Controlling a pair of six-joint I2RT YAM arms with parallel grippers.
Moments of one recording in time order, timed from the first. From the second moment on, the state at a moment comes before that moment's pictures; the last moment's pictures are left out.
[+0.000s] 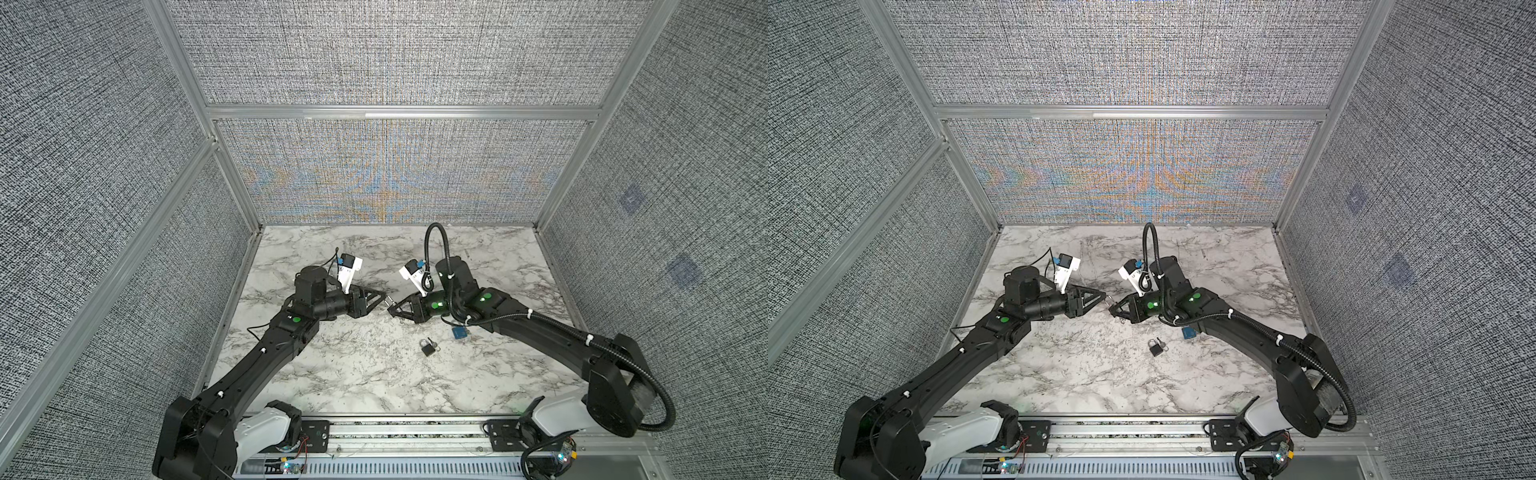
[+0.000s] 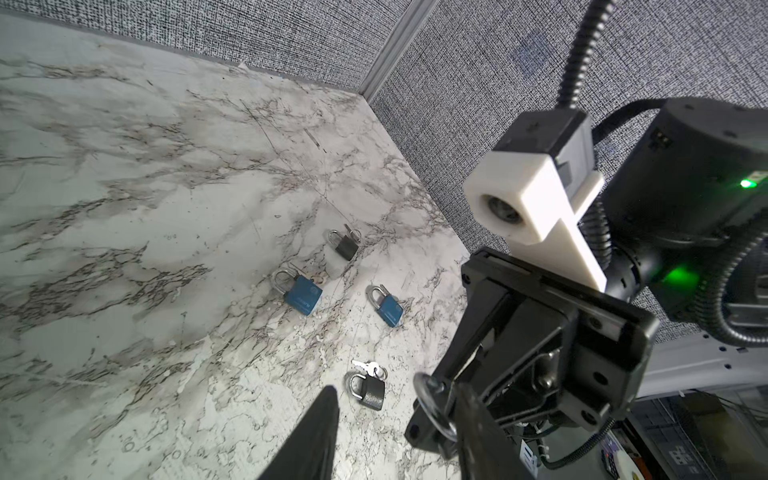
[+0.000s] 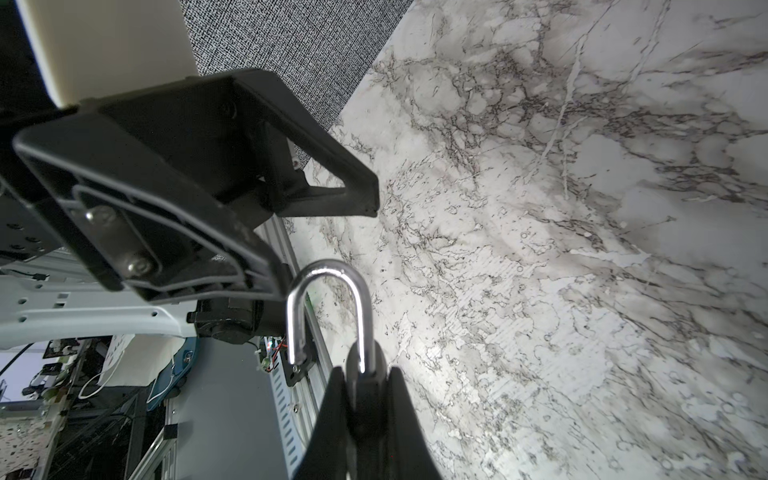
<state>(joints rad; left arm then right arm) -0.42 1.14 0.73 0.01 0.74 -0.44 0.70 1.46 1.05 -0.21 -0.64 0.41</state>
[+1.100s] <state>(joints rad) -0.42 1.15 0.69 0.09 0.81 -0.49 0.65 1.46 1.05 -0.20 -0.81 0.43</state>
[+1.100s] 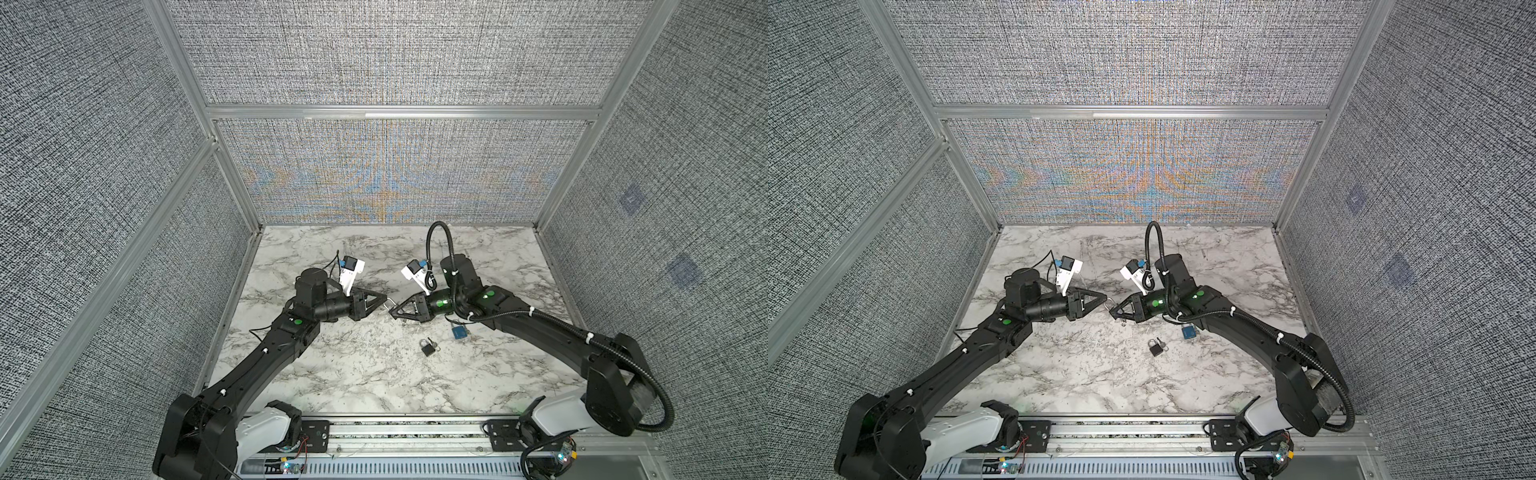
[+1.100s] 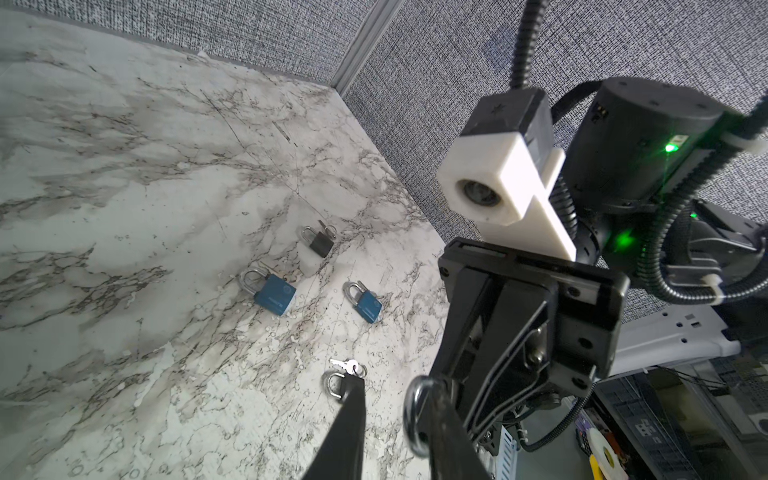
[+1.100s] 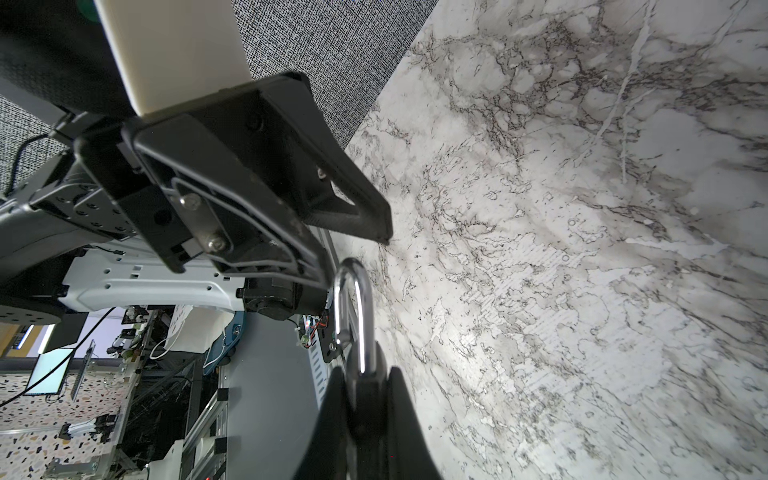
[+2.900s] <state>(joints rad) -0.43 1.17 0.64 0.26 0.89 -0.53 0.65 1.45 1.01 -0.10 -0.91 0.63</state>
